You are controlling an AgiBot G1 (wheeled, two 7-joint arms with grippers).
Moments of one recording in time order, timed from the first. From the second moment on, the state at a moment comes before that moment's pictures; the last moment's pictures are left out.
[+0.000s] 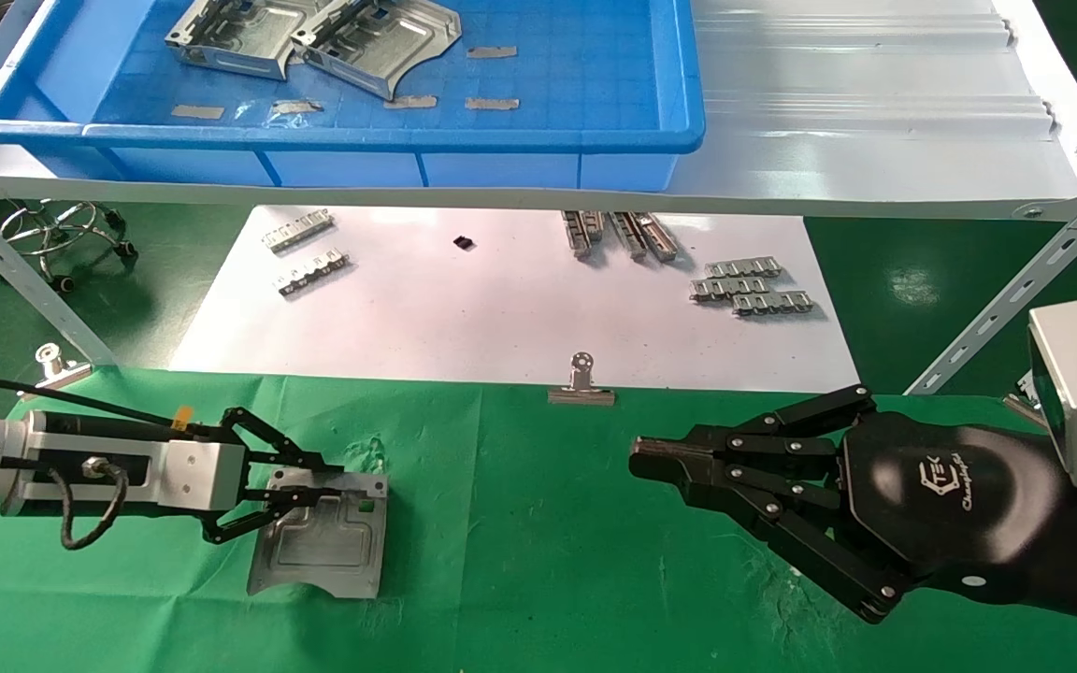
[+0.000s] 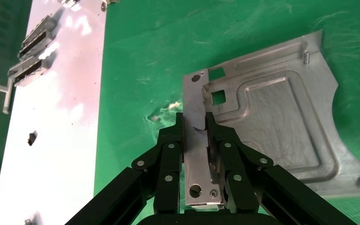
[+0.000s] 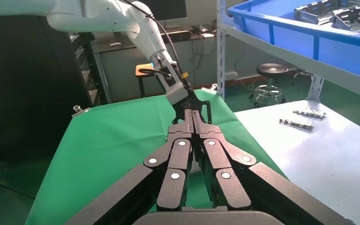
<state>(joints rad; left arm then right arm) -1.68 0.90 1.11 -0.25 0.99 1.43 0.90 1.09 -0.54 -0.42 1.23 -0.61 -1.41 0.10</state>
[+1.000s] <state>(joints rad) -1.59 0.83 0.90 -0.43 0.87 1.57 0.52 1.09 -0.54 -0.42 1.23 -0.61 -1.41 0.10</state>
